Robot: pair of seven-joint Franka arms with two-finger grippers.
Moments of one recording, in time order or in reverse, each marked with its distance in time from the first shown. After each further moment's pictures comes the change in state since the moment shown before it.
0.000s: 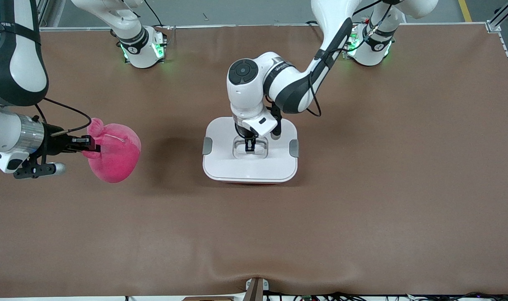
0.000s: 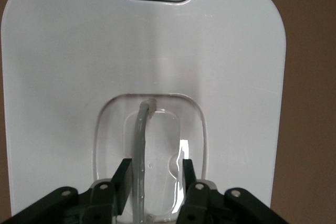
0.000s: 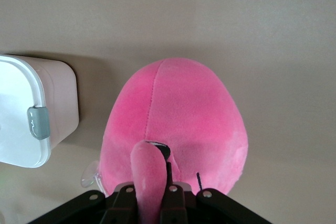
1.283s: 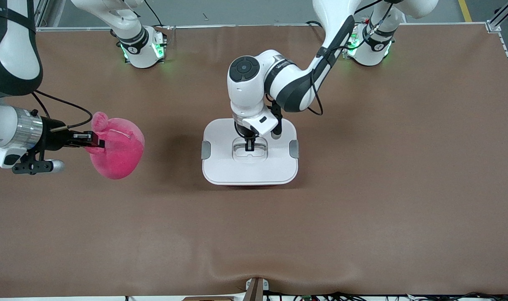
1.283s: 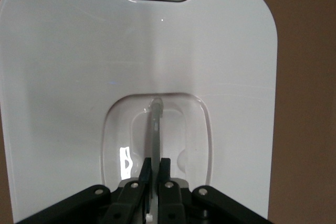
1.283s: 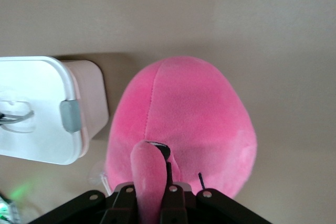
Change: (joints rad) left arm 0.003 -0.016 0.001 0.007 0.000 0.001 0.000; right arm 0.024 -0.002 0.003 0.078 0.076 -0.088 0.139
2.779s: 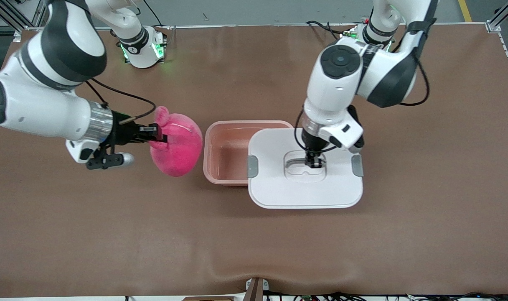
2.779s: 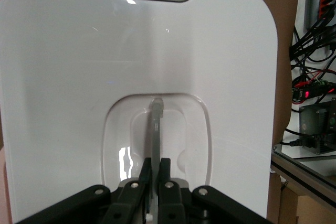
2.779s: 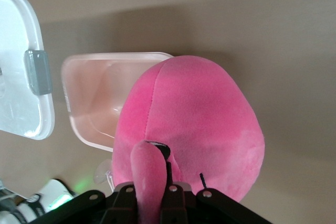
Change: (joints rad) left arm 0.273 -0.266 0.009 -0.128 0.001 -0.058 0.310; right arm 0.255 0.052 0.002 0.024 0.195 0.155 0.177
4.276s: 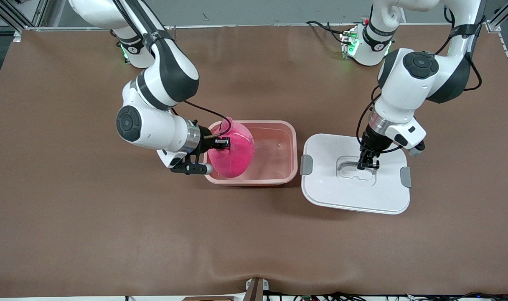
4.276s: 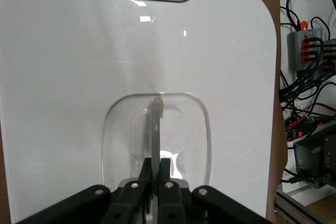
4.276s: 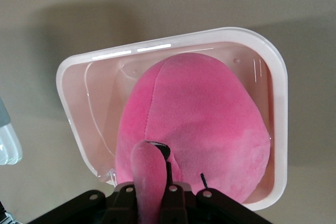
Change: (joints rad) left arm 0.214 -0.266 -0.007 -0.583 0.000 0.455 0.327; right arm 0.227 0.180 -0.012 -0.001 0.040 0.229 0.217
